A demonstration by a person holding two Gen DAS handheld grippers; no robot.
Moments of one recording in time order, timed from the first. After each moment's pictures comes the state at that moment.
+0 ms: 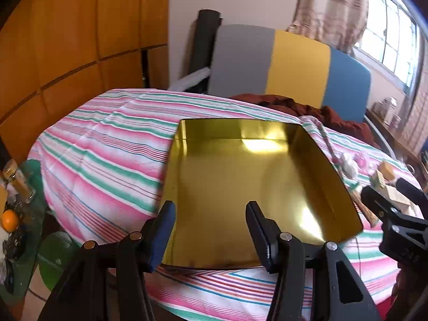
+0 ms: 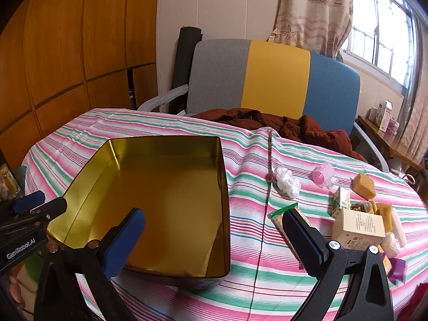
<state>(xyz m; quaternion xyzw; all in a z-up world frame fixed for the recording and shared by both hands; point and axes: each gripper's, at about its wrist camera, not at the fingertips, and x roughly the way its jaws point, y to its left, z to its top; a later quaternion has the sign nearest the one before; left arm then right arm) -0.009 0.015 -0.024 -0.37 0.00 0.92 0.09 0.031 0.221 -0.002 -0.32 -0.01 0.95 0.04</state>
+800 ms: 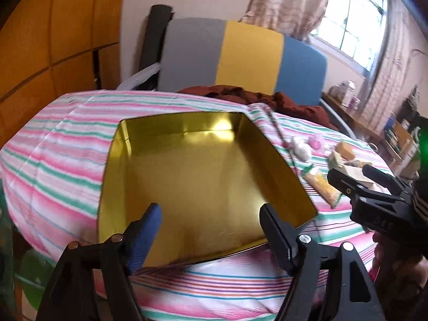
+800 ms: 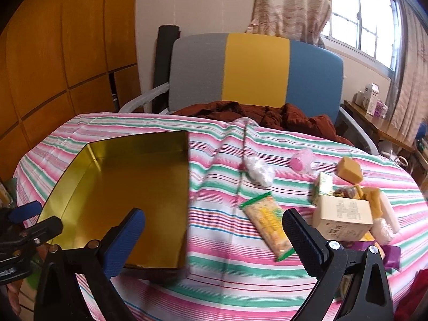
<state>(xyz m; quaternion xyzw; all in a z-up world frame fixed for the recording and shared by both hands) -0.003 0.053 -0.015 -0.38 0.01 0.90 0.21 0.041 0.278 -0.003 -0.33 0.03 0.94 0.08</state>
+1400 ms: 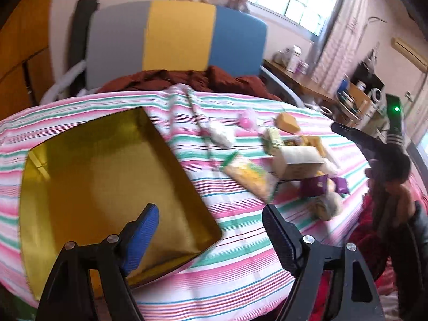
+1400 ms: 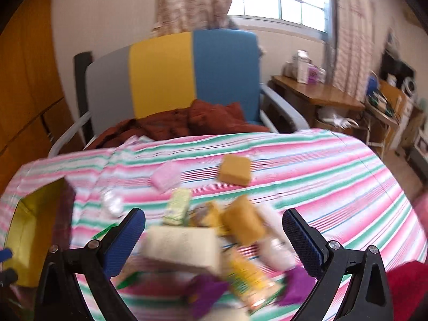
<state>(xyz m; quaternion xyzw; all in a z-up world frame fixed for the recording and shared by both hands) -0.009 0.181 -0.002 -0.43 0.05 0.83 0.36 0.076 0.521 0.010 -0.32 0.13 0.91 0.22</state>
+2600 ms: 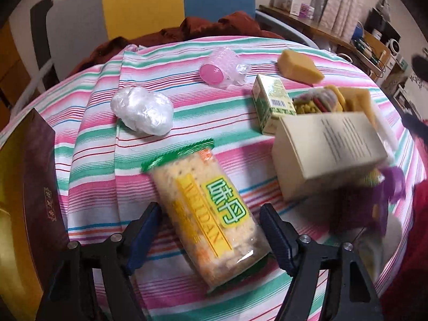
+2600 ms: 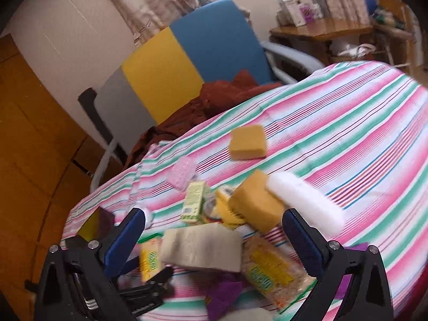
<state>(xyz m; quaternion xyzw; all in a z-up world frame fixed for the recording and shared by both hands) -0.036 0.357 -0.109 -0.48 0.17 0.80 0.31 0.079 0.560 -0.014 -0.32 0.32 0.88 0.10</state>
